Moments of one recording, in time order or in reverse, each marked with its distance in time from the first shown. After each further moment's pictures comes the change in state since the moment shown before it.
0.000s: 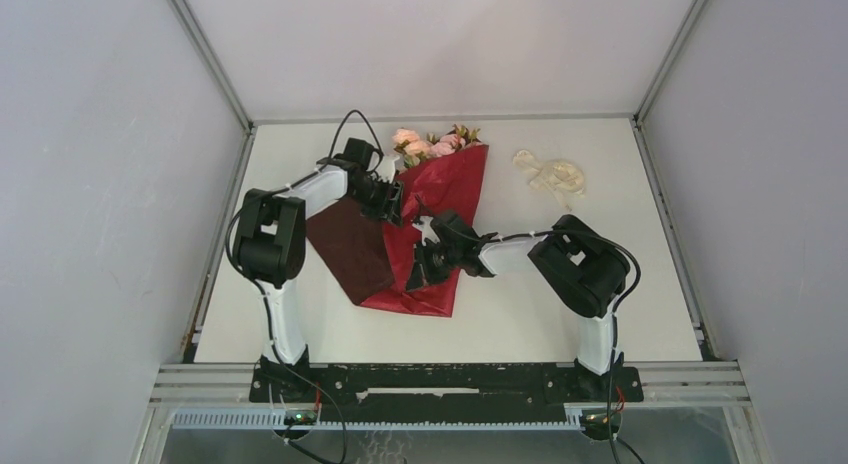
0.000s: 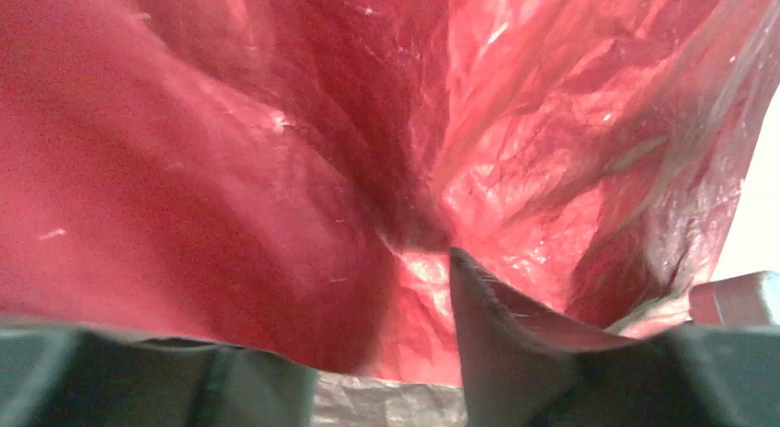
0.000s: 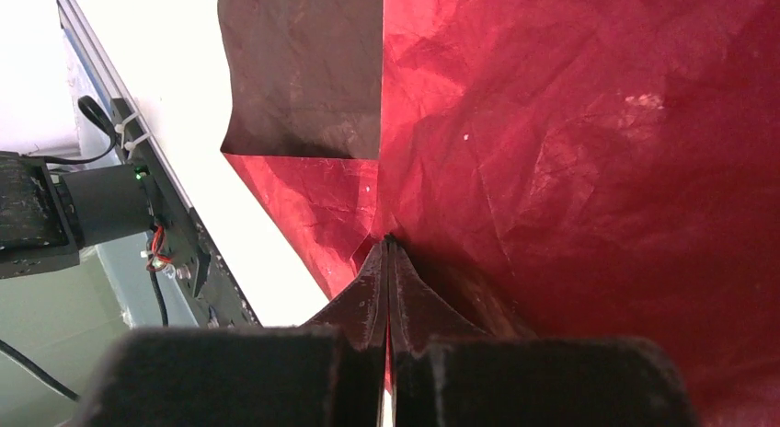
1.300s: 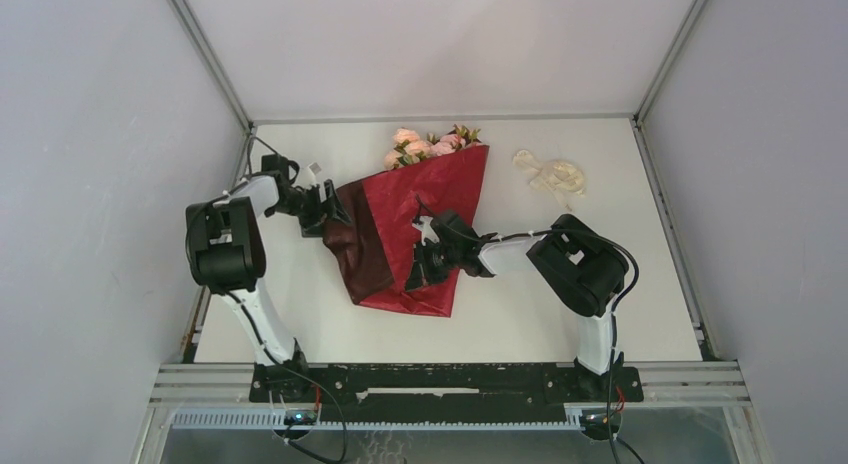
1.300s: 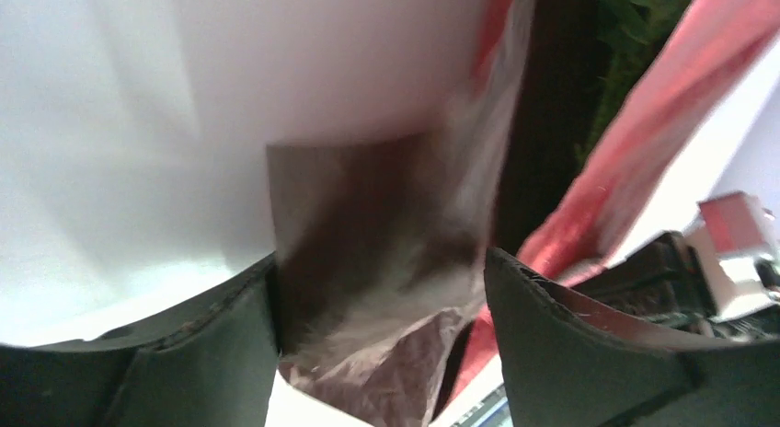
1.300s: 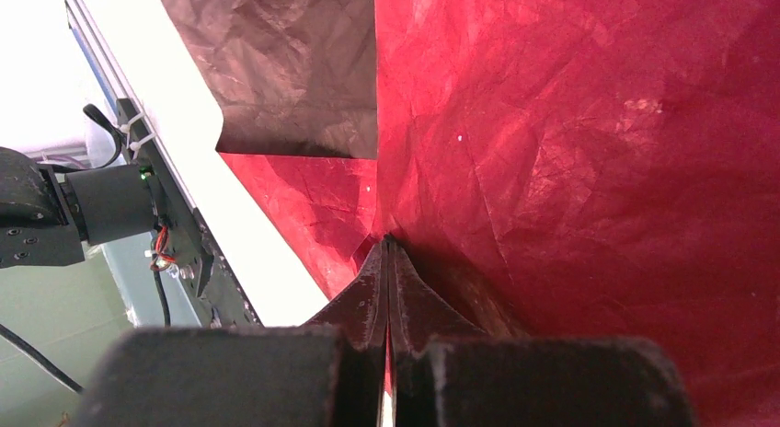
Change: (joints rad) left arm 0.422 -0.099 -0.173 -0.055 0.170 -0.157; right arm 0.005 0.009 0.000 0.021 -0.018 0.008
